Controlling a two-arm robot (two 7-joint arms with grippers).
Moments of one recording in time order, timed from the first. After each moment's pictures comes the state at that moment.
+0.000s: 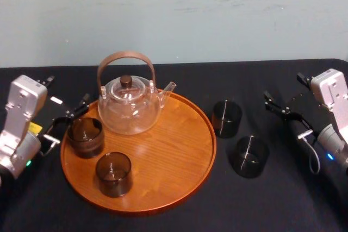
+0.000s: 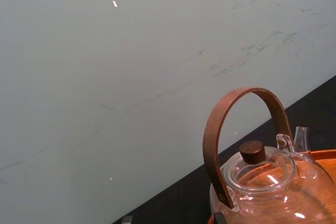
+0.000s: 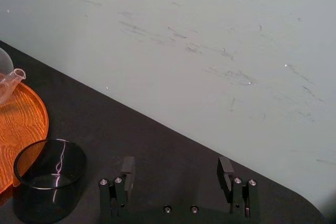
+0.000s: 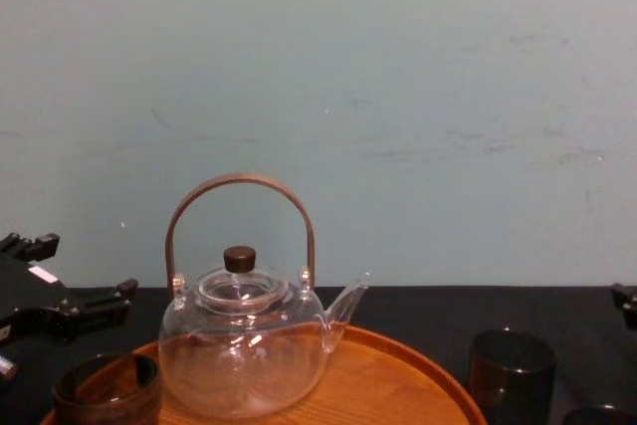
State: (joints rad) left arm -0.20 0.60 0.45 -1.41 -0.25 -0.12 0.03; right arm 0.20 0.60 -0.45 -1.41 0.25 -0.12 -0.03
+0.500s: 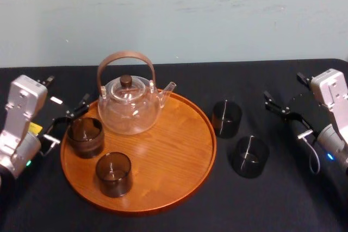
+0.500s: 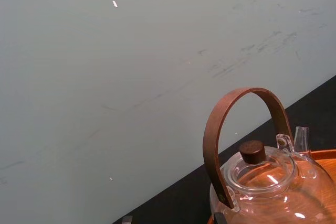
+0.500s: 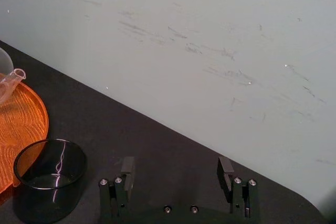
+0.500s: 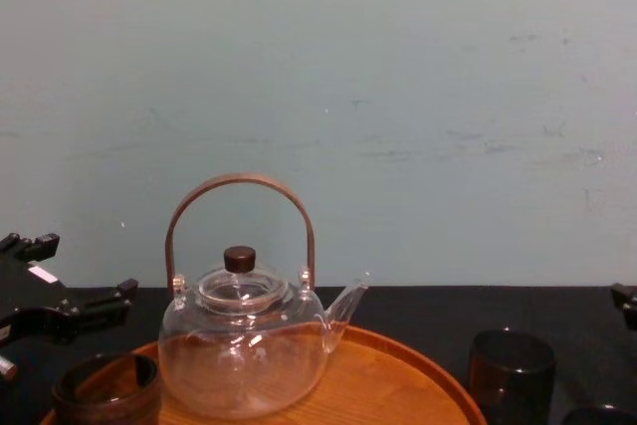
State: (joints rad) left arm -0.20 0.60 0.45 -1.41 -0.25 -0.12 0.03; right arm 0.20 0.60 -0.45 -1.41 0.25 -0.12 -0.03
